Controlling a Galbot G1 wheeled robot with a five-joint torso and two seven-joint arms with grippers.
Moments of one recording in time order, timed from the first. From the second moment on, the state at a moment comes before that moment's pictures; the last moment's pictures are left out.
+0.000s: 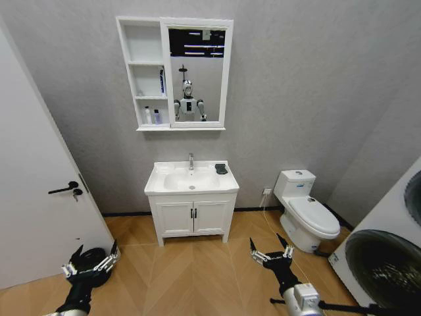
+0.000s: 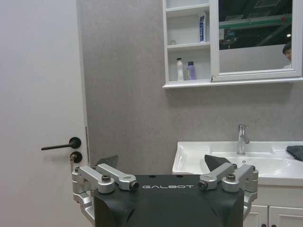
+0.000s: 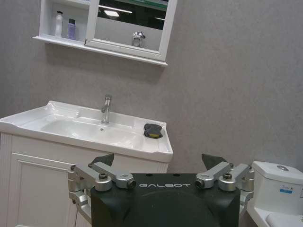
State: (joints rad) left arm 1.73 -1.51 -0.88 -2.35 -0.23 0.06 0.01; right arm -1.65 1.30 0.52 2.35 0.03 -0.23 0.14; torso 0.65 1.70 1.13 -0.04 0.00
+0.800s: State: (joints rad) left arm 1.74 -1.51 -0.88 -2.35 -0.23 0.06 0.01; right arm -1.65 1.30 0.52 2.35 0.04 -0.23 0.14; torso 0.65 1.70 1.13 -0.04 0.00
